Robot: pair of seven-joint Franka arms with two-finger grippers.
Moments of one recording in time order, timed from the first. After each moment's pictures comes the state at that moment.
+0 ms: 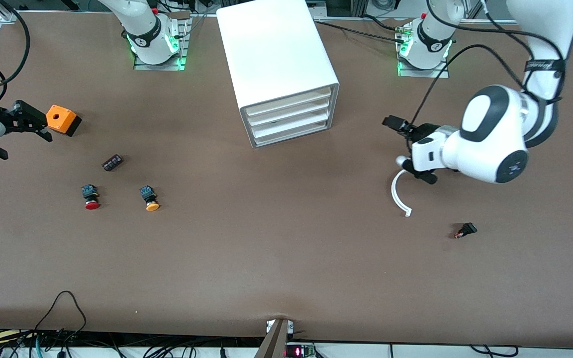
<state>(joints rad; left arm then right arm) 0.02 0.37 -0.26 -1.75 -0.44 1.52 0.25 0.09 0.05 -0.13 -1.64 0.05 1.78 -0.52</state>
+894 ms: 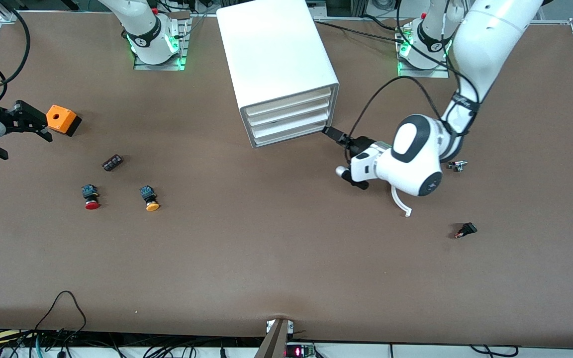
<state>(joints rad) -0.08 0.61 -0.37 -1.75 -0.71 1.80 0.29 0.09 0.05 -0.13 -1.64 0.05 1.78 -0.52</state>
